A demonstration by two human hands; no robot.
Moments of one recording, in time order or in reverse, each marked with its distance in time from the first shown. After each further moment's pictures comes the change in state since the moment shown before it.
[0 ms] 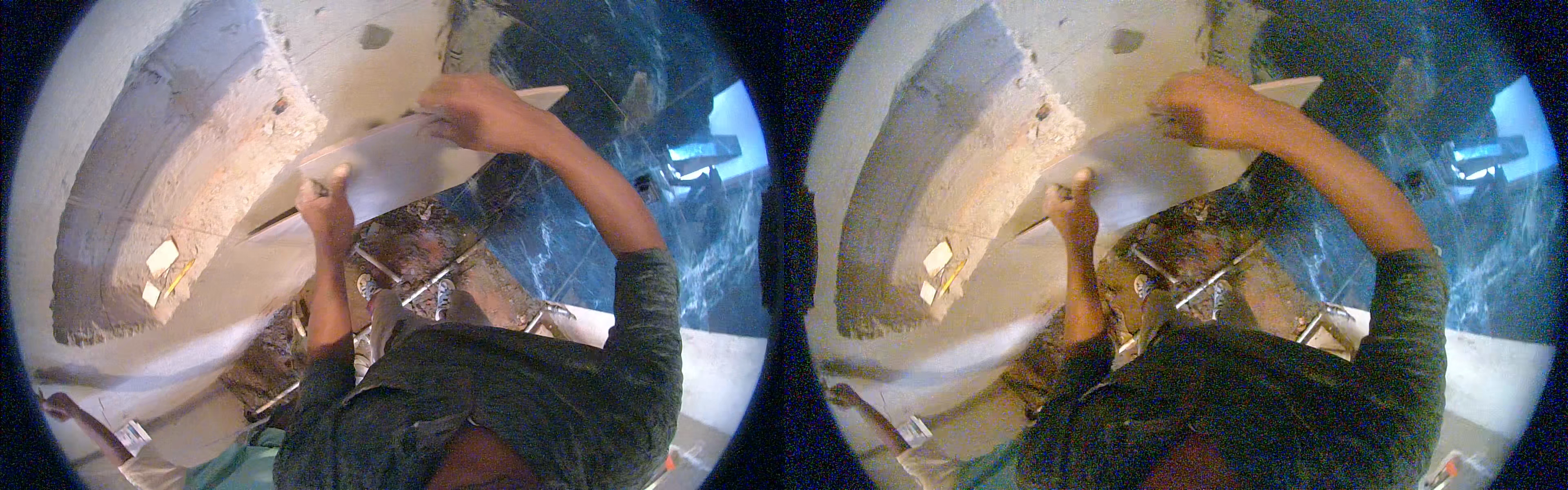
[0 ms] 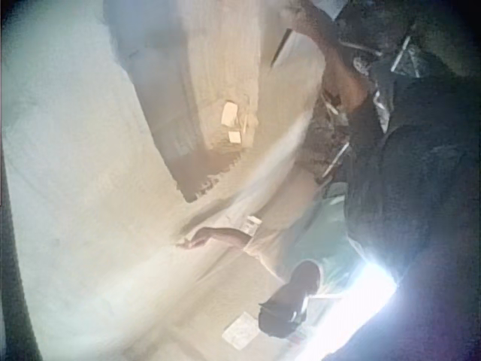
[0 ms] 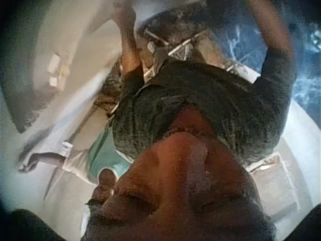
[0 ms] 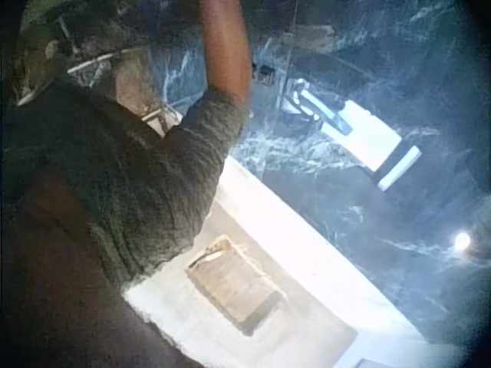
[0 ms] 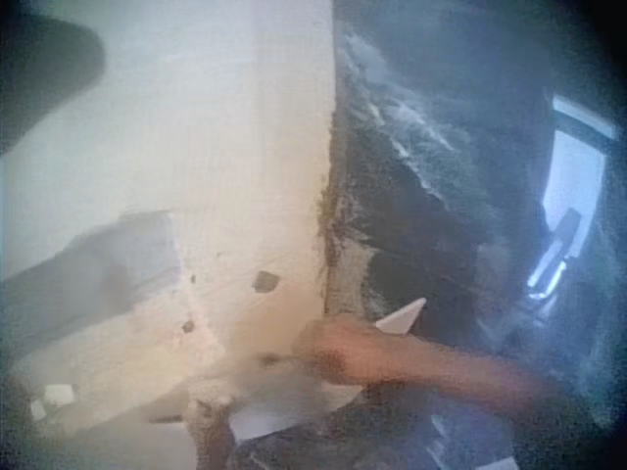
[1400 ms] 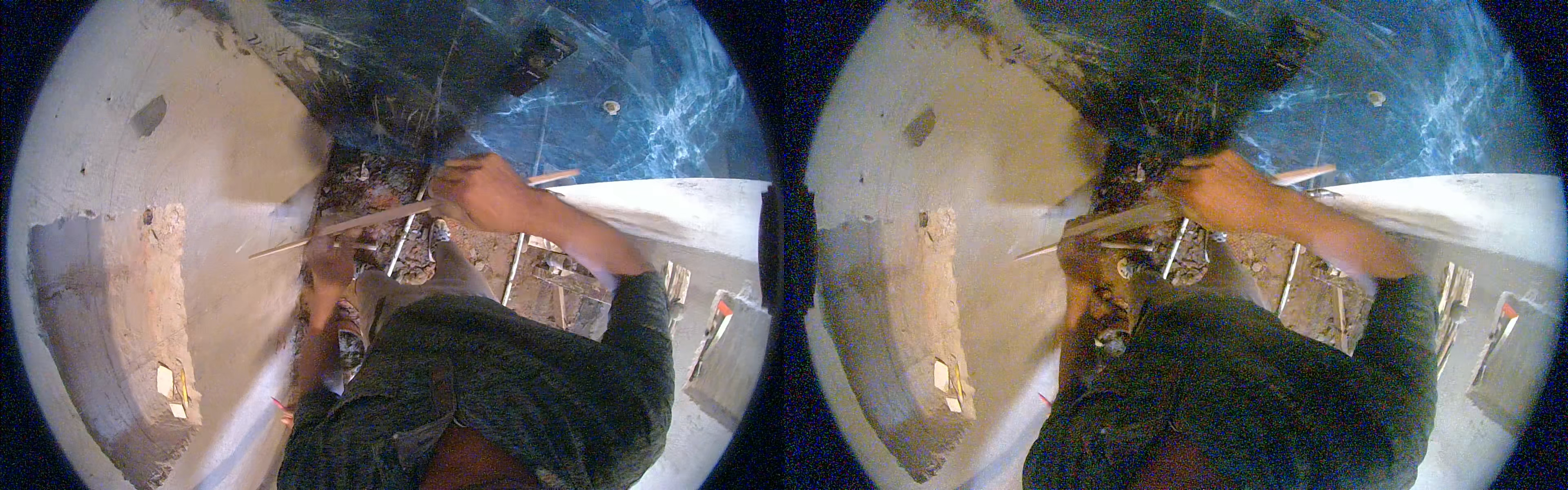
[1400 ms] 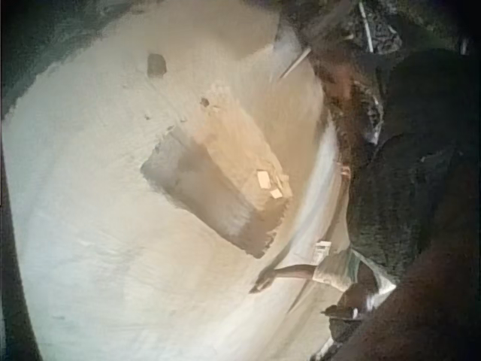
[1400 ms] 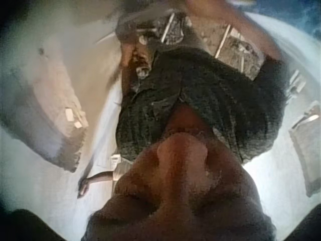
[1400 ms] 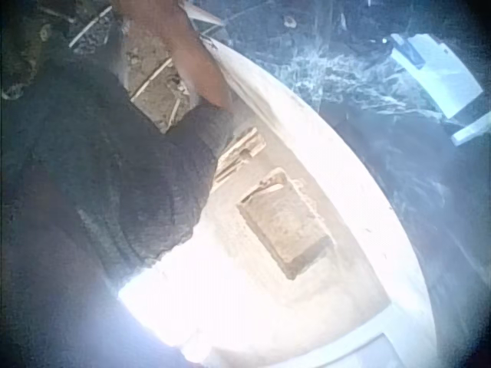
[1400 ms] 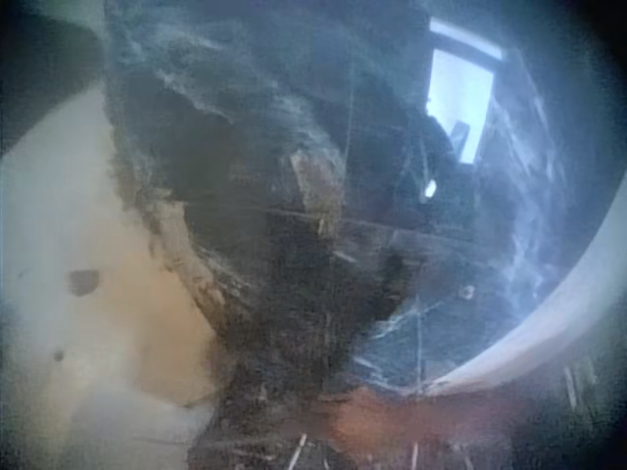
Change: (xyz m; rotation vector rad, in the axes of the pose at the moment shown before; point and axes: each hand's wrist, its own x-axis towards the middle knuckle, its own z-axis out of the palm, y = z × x) left_hand -0.126 -0.025 0.097 0.118 -0.846 0.404; right_hand -0.262 -0.054 0.054 0.093 -0.148 0.471
